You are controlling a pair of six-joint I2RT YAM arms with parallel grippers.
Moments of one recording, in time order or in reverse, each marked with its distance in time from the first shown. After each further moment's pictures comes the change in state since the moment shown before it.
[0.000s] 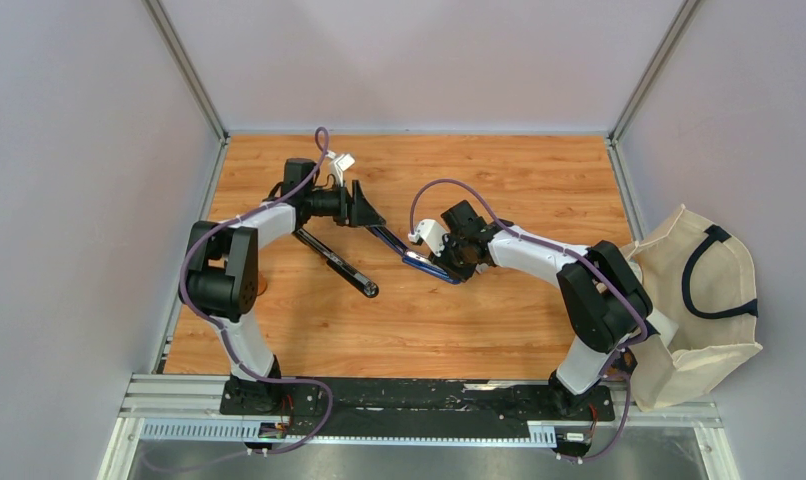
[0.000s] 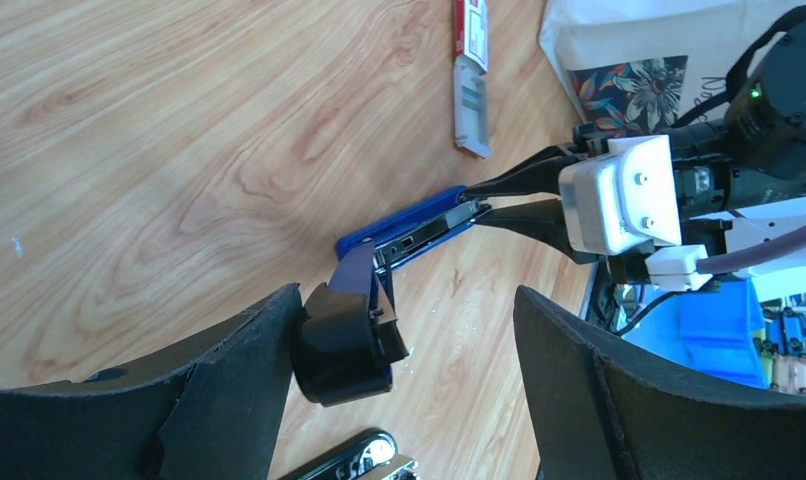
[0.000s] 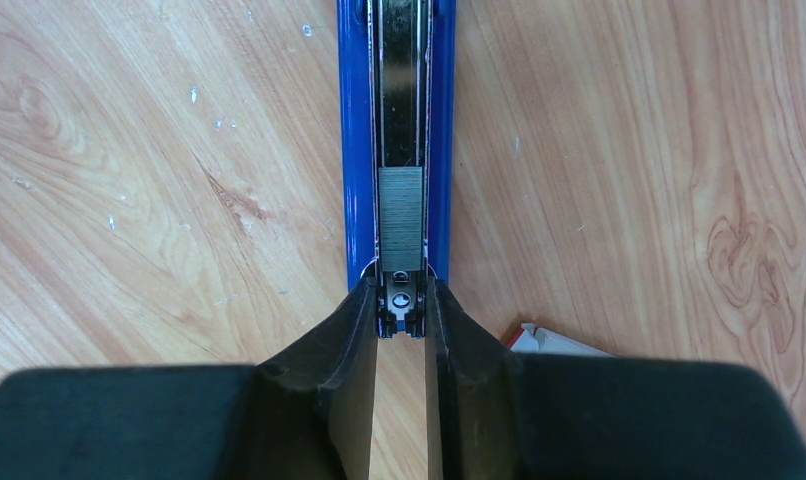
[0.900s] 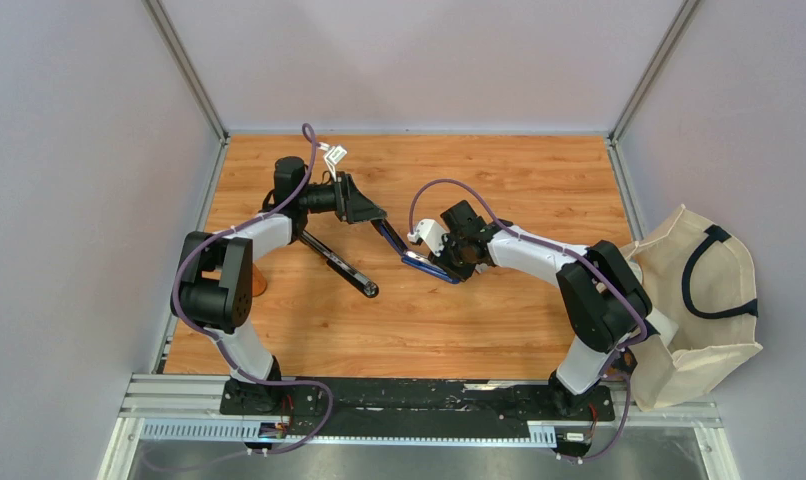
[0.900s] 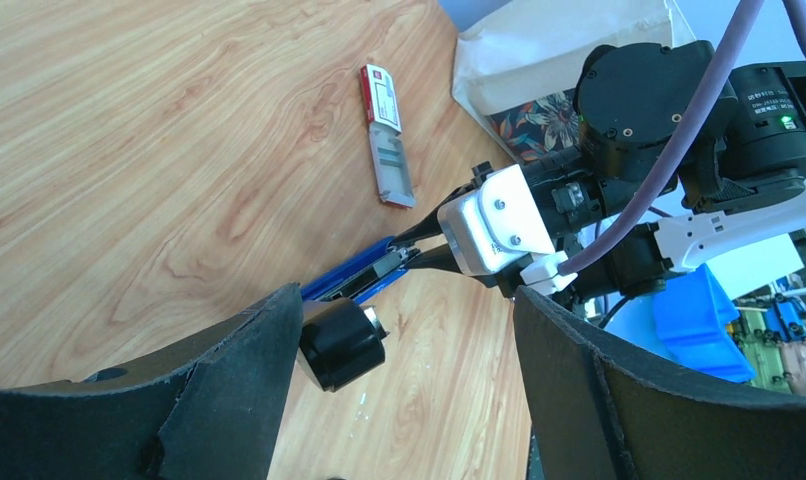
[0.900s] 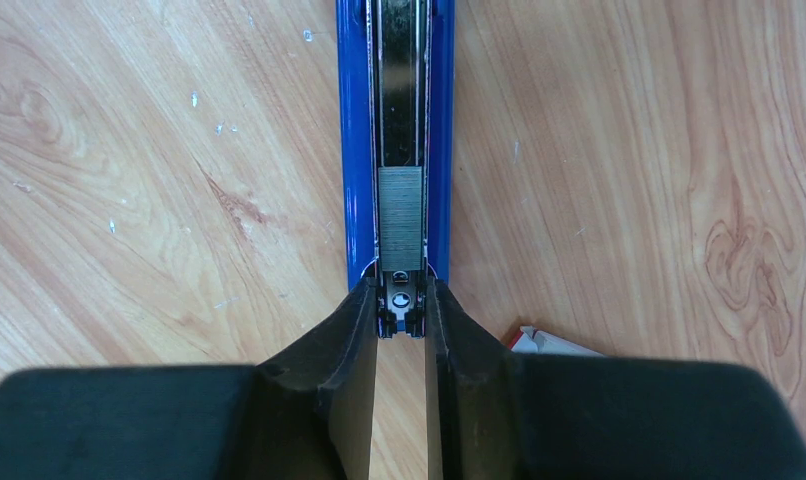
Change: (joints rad) left arm 0.000 -0.085 -0.117 0.419 0.110 -0.235; right arm 0.002 0.002 0.002 0.003 0.001 0.000
